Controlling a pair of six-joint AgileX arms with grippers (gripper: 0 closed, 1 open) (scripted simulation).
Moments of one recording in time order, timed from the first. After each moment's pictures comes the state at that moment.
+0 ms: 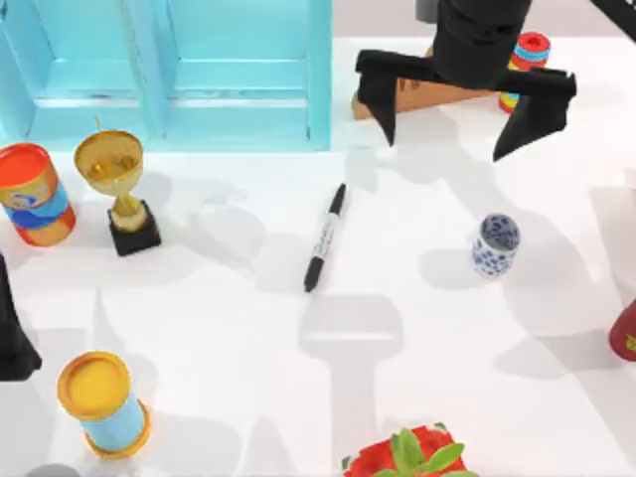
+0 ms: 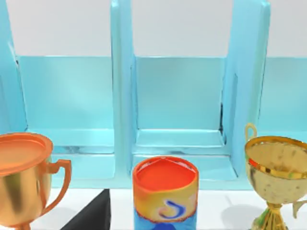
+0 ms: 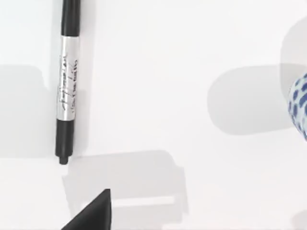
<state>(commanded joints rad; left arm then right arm) 0.00 0.00 0.00 0.00 0.00 0.00 0.47 2.38 2.44 -1.59 -0.04 0.61</state>
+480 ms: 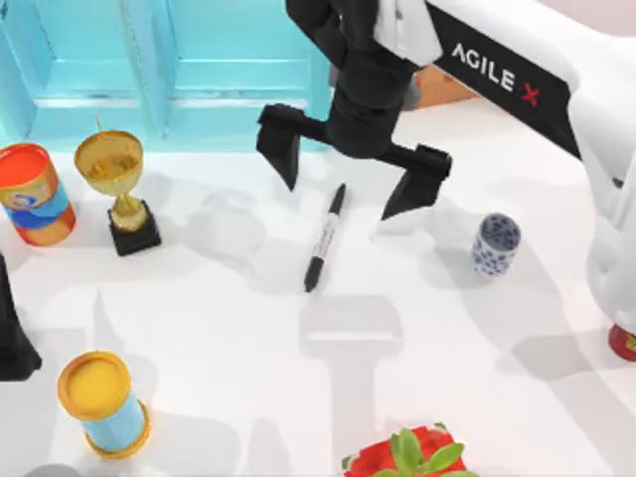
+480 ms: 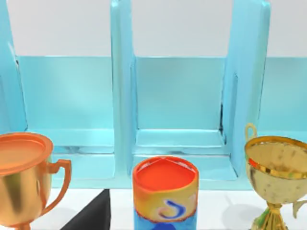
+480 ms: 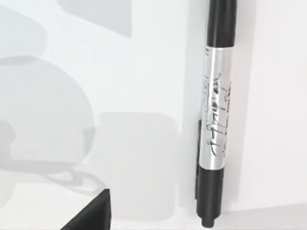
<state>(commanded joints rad) 0.00 0.00 0.00 0.00 0.00 0.00 0.60 2.53 2.41 -1.33 -0.10 0.90</state>
